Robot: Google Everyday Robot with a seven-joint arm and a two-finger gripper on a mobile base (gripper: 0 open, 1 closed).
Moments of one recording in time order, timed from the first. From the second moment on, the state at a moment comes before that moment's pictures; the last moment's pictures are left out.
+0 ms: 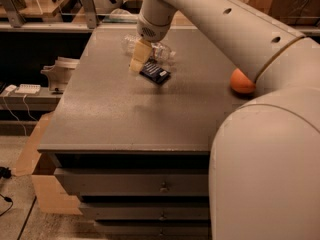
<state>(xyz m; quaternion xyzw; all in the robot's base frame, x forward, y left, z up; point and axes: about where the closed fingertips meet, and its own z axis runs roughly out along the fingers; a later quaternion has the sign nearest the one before) 0.732 0.030 0.894 -0.57 0.78 -0.01 0.25</state>
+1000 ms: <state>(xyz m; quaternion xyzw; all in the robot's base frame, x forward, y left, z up) 0.730 -0.023 0.897 -0.60 0.76 0.02 0.27</state>
